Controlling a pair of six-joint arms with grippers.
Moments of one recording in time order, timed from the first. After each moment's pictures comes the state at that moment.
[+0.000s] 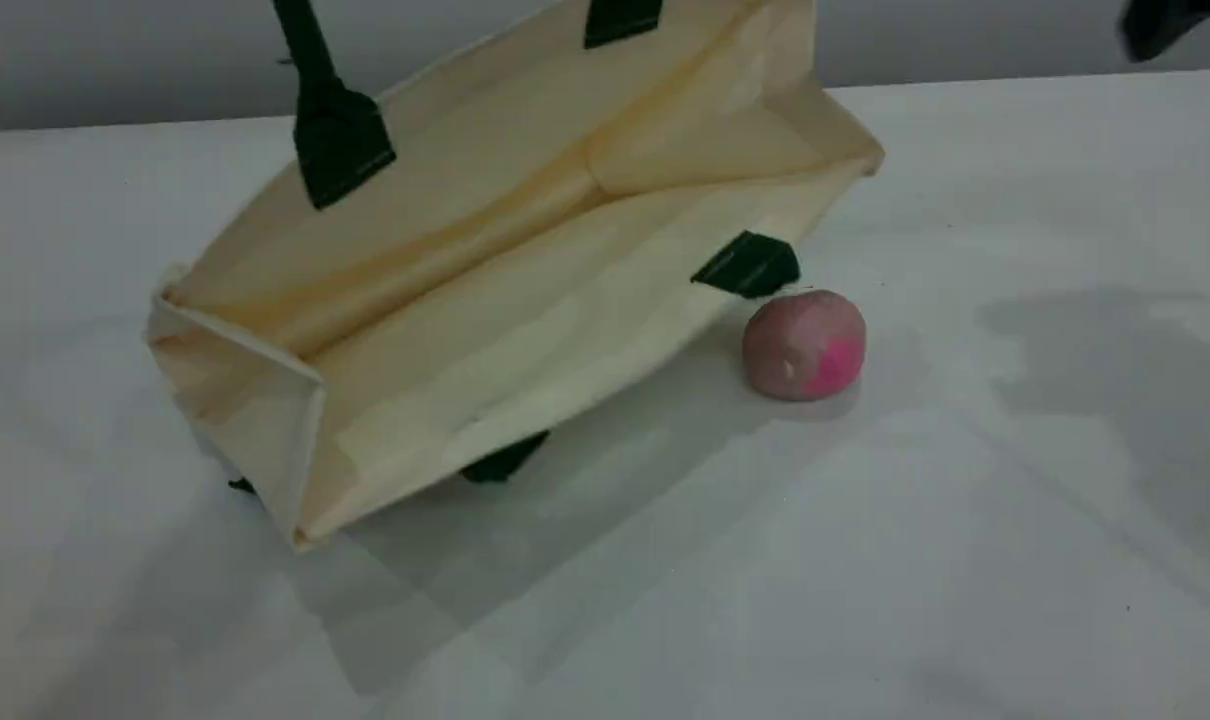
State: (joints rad) left arm -0.45 1.83 -1.99 0.02 1.22 0.59; right arm 0.36 1.66 -0.99 -0.29 0.43 0.30
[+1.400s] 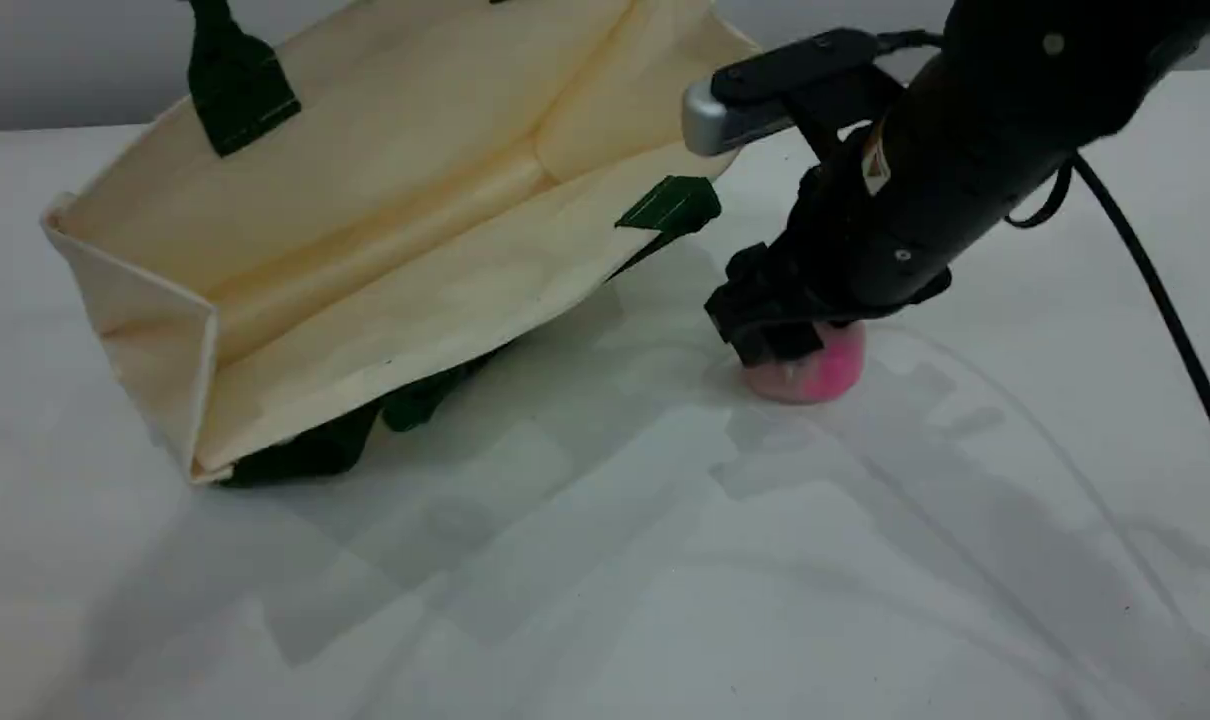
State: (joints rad) left arm -0.45 1.77 -1.99 0.10 1.22 0.59; right arm 0.66 2.07 -0.99 -0.23 0.03 0.31
